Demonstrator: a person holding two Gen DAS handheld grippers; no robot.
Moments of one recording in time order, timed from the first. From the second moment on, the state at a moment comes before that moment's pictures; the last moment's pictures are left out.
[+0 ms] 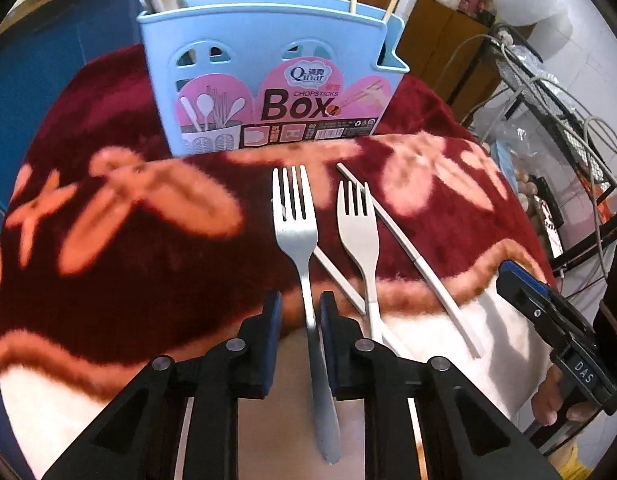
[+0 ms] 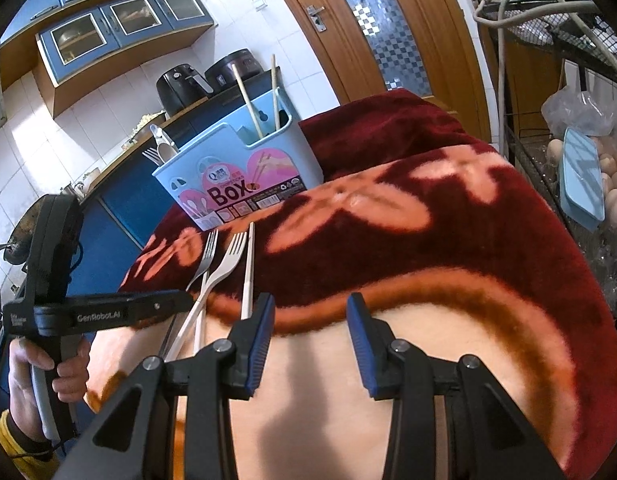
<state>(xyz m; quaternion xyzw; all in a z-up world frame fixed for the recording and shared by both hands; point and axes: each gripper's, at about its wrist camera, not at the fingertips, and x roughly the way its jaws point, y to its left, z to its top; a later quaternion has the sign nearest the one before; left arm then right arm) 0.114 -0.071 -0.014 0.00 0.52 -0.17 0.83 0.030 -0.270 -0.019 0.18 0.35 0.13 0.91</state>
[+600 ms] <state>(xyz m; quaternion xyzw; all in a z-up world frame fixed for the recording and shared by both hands) 0.098 -0.041 -0.004 -0.07 0.45 -0.17 0.87 0.041 -0.249 -0.009 0.13 0.38 0.15 0.90</state>
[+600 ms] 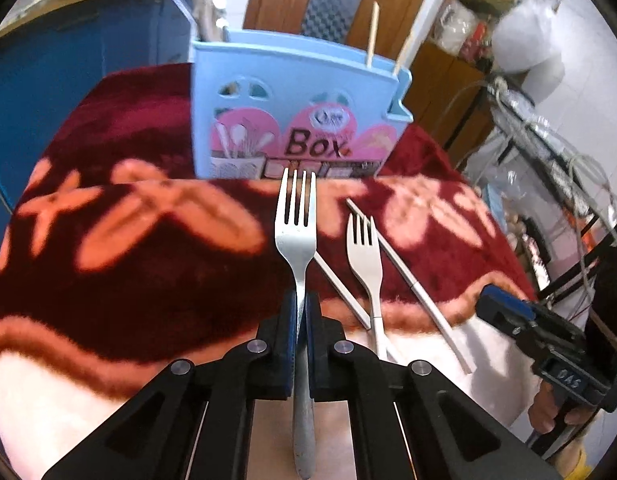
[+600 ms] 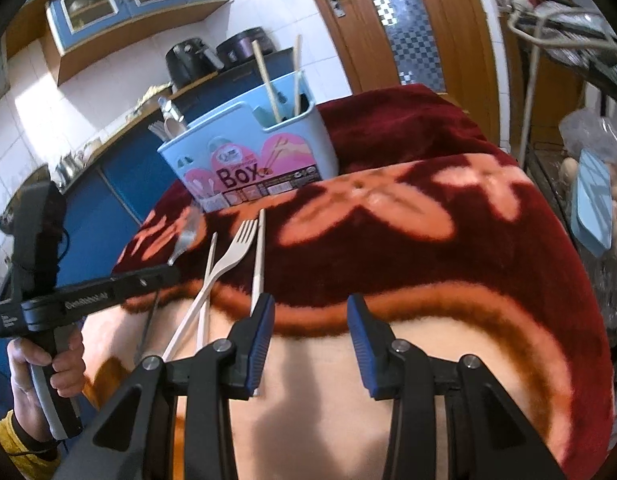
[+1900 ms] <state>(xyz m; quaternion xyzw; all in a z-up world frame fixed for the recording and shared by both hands) 0.086 0.005 0.021 -0.11 0.35 -0.18 0.91 0.126 -0.179 -0.015 -0.03 0.55 0.19 0.81</state>
